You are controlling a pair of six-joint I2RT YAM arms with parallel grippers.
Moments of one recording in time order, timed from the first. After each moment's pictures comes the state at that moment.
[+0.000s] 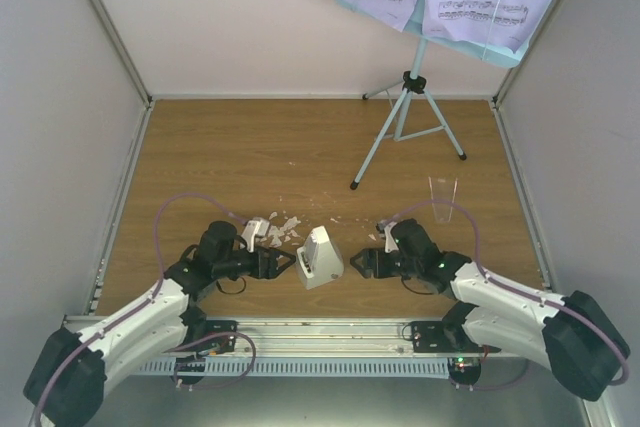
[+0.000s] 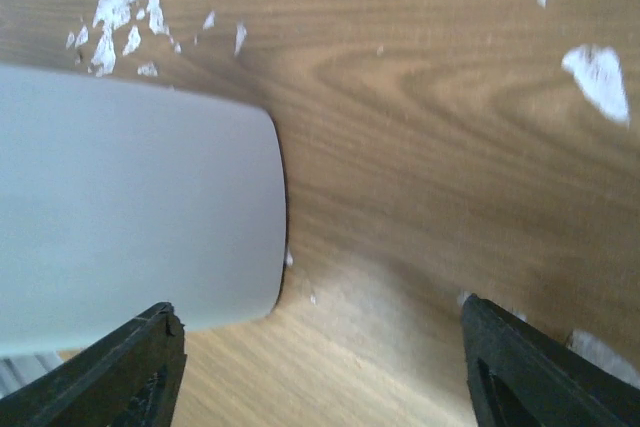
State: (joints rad) left arm -0.54 0.79 0.21 -0.03 0.53 -0.60; right arm 0.71 0.99 0.30 -0.14 -0.26 0.64
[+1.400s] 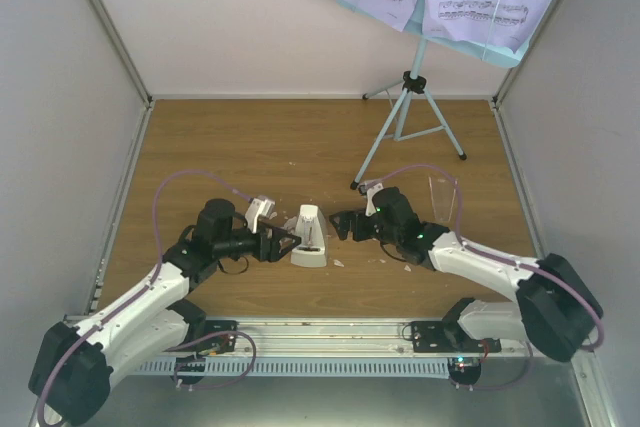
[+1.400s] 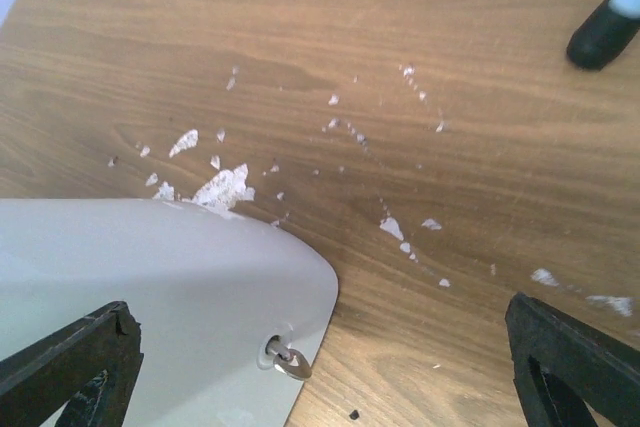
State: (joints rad) left arm -0.49 0.86 0.37 -0.04 0.64 -0.46; right arm 0.72 1.27 0.58 0.04 -0.06 0.52
